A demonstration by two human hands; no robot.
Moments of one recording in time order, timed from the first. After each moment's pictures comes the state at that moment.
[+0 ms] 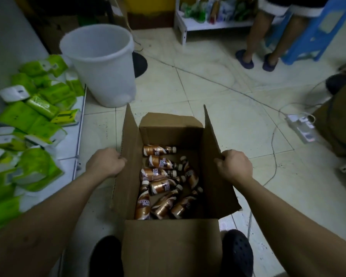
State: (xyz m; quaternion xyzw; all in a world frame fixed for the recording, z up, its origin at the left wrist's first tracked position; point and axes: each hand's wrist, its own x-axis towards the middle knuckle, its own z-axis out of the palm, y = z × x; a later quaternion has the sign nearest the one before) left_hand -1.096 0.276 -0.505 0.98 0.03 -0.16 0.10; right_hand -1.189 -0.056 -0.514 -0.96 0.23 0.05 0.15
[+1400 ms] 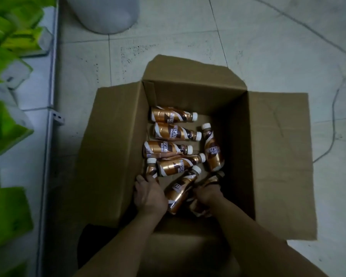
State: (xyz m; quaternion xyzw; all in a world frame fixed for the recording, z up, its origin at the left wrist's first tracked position) left_hand -1.190 0.209 -0.746 0.93 0.14 -0.35 0.05; right_hand -1.208 0.057 -0.759 -0.67 0.50 0.39 0.39
